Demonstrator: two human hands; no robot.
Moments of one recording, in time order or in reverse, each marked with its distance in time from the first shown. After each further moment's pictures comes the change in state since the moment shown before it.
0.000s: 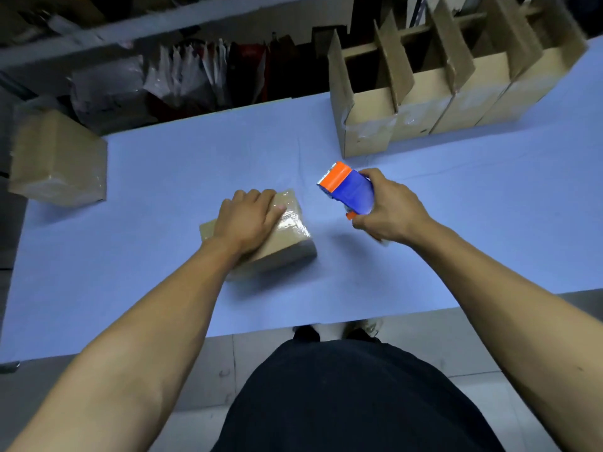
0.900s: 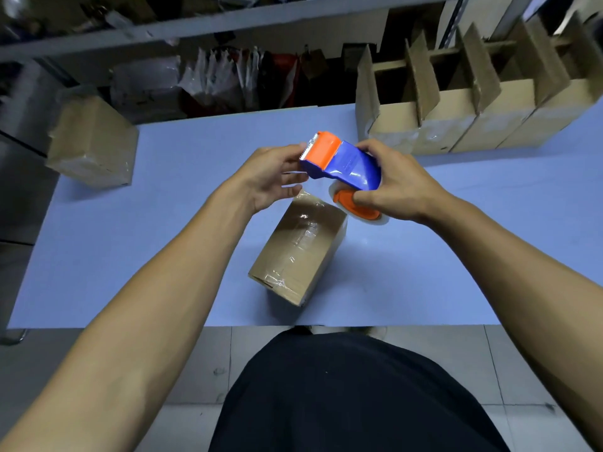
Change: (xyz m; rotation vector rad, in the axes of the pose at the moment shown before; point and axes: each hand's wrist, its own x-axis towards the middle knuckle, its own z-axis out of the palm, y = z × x) left_hand 0.011 0.035 -0.089 -1.474 -0.165 -0.402; right_hand -0.003 -0.052 -0.039 0.128 -0.005 -0.341
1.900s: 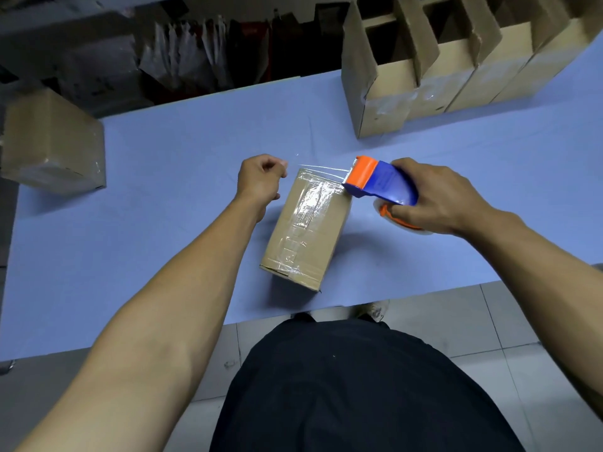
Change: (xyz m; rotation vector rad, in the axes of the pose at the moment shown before) left_hand 0.055 -0.078 -0.034 0.269 0.250 0.180; right_hand -0.046 0.048 0.033 -0.362 0.048 0.150
